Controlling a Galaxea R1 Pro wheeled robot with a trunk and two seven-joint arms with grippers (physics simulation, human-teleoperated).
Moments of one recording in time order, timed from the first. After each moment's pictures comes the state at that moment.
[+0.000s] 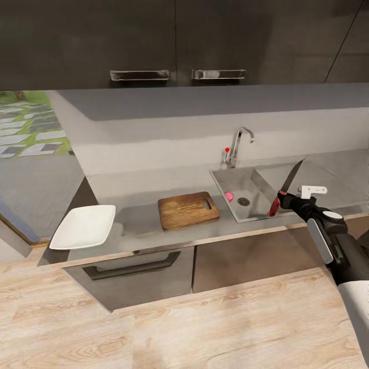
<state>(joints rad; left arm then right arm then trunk) -0.06 0.03 0.86 -0.03 -0.67 -0.11 0.04 -0.82 -0.37 0.01 -1.15 -0.30 0.43 0.01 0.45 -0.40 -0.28</state>
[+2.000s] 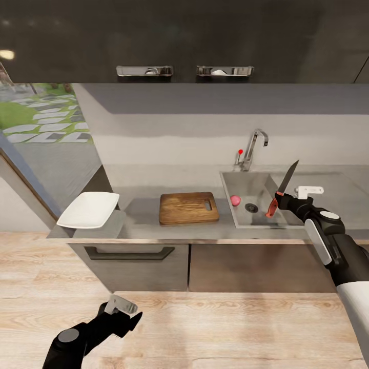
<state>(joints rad) -0.07 -0.17 0.27 -1.57 -0.58 0.47 -0.75 -0.82 -0.37 0.04 -1.16 -0.30 0.43 0.01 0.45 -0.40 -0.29</state>
